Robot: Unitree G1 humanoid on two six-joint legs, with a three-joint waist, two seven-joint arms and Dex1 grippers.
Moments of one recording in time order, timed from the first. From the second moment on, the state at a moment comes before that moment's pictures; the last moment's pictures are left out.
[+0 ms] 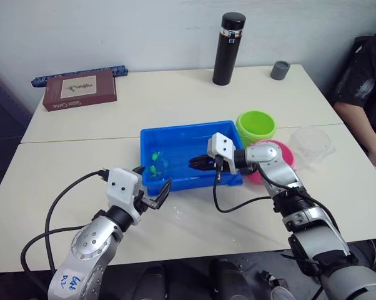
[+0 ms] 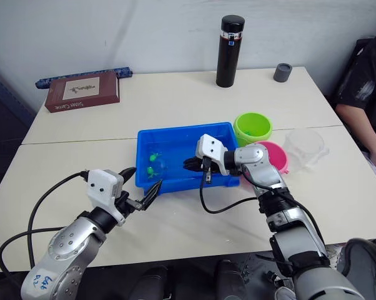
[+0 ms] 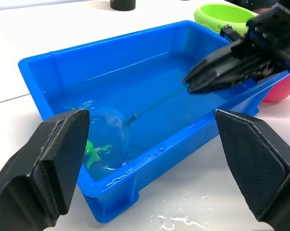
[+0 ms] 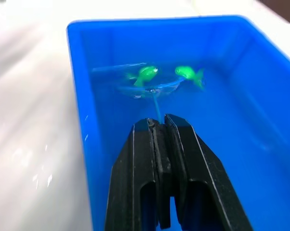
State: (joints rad) left arm 0.12 0.28 0.02 -0.81 -0.28 0.68 -0.16; right arm -0.81 -0.35 0.23 0.46 0.07 0.04 1.18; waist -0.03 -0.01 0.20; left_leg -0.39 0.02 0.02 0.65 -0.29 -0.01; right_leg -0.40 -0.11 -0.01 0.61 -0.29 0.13
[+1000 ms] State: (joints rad) left arm 0.04 0.33 0.04 -0.75 -0.29 0.66 -0.25; right arm -0.66 -0.55 0.11 0.19 0.18 0.28 1.10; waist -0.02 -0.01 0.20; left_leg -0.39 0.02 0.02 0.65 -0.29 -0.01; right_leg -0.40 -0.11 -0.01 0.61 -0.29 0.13
